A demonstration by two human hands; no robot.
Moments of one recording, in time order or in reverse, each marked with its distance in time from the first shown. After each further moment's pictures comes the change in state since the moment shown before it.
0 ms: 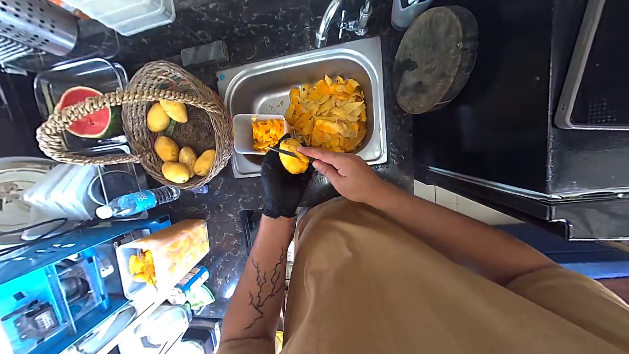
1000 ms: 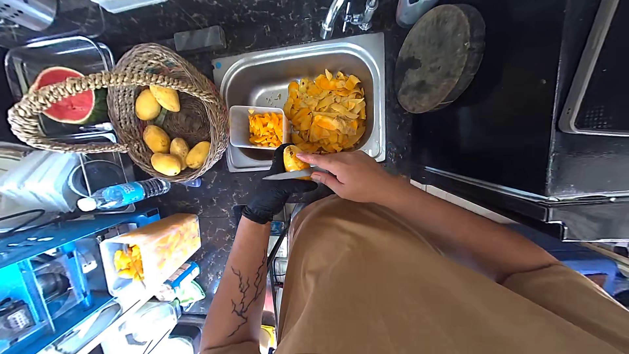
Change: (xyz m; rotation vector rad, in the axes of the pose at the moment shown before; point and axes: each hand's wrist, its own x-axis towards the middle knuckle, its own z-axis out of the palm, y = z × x) left_hand -0.017 0.027 -0.030 0.927 -0.199 -0.033; right_hand 0.000 -0.008 -0.009 -0.395 -0.178 -0.110
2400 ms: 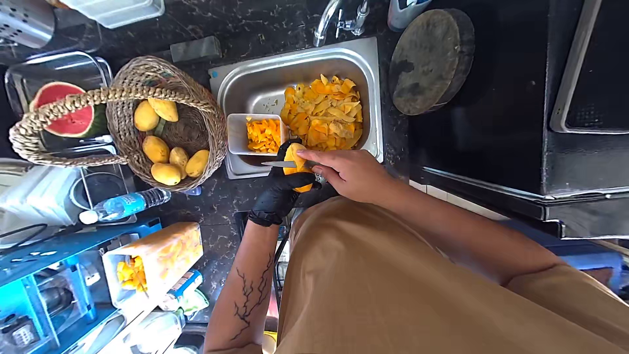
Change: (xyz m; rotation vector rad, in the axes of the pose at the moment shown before) left_hand 0.006 0.012 0.019 -0.407 -0.056 -0.001; right_hand 0.000 -0.002 -0.008 0.059 0.139 0.062
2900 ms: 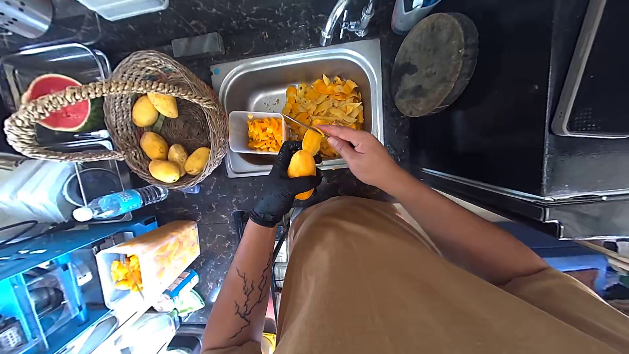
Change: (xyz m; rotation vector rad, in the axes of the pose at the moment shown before) left_hand 0.000 0.007 -0.004 0.318 -0.066 0.080; right_hand 0.017 0.016 -0.010 0.354 0.111 0.267
